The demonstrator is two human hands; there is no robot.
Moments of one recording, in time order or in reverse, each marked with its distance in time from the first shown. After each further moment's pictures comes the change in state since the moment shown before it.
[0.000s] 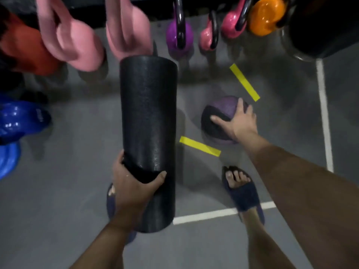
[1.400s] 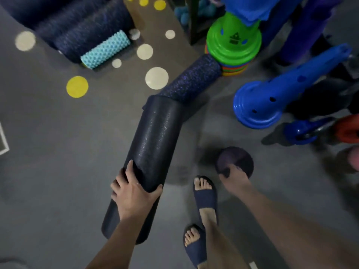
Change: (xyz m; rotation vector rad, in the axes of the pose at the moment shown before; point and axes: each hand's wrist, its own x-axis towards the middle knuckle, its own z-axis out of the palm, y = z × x) left_hand -0.284 -0.474 -0.481 -0.016 0.516 -1.001; right_hand -0.634 -0.366 0.379 -0.851 -0.465 -0.819
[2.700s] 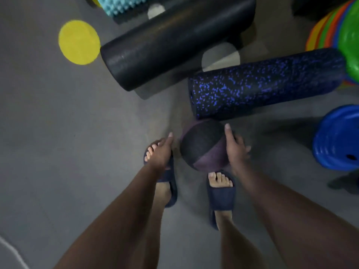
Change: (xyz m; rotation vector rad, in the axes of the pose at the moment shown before) left_hand 0.411 -0.057 0.101 -0.905 -0.782 -0.578; right_hand 0.244 -0.343 0.119 0.415 0.164 0.281
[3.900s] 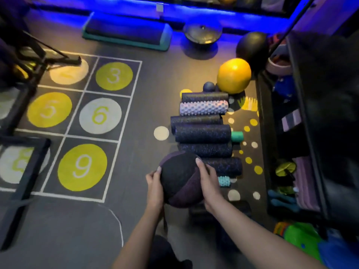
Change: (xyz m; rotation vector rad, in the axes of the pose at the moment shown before) left_hand -0.530 0.332 -0.458 -0.881 0.264 0.457; right_hand -0.670 -0.545 -0.037 0.237 -0.476 -0.596
